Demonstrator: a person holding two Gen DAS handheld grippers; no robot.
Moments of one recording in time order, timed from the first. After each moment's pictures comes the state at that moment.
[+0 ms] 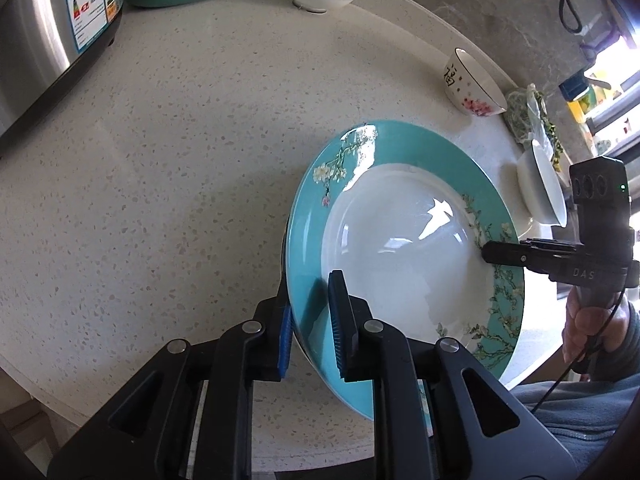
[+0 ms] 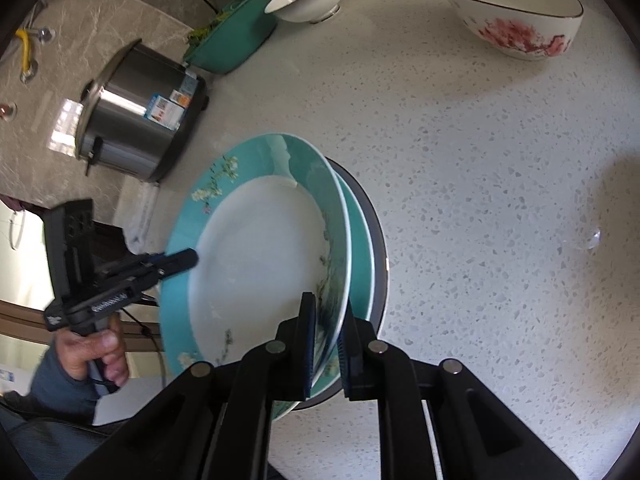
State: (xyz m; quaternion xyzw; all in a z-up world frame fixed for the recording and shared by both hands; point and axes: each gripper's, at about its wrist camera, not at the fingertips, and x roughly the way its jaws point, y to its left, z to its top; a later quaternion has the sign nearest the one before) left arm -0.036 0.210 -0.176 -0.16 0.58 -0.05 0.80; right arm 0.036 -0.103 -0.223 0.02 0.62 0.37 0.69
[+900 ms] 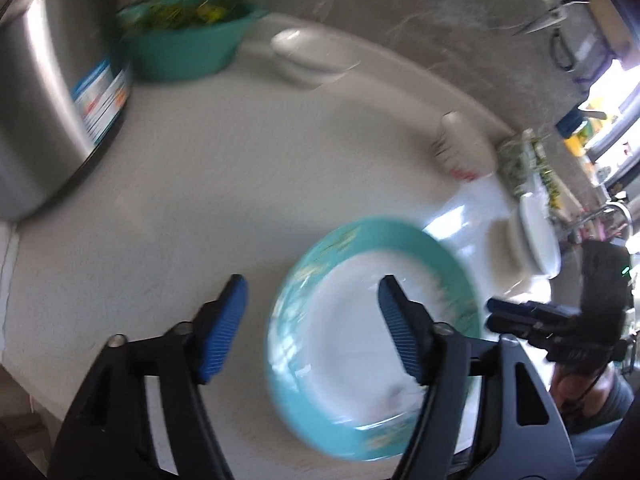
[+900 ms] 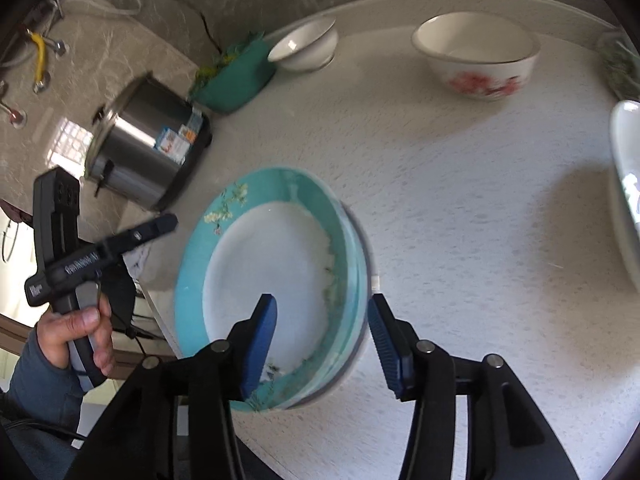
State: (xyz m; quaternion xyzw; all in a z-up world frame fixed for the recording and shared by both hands) left arm 0.009 0.190 -0.121 -0.15 0.51 -0.02 0.84; right arm 0.016 -0.141 -0.189 0.05 0.56 0.35 0.75
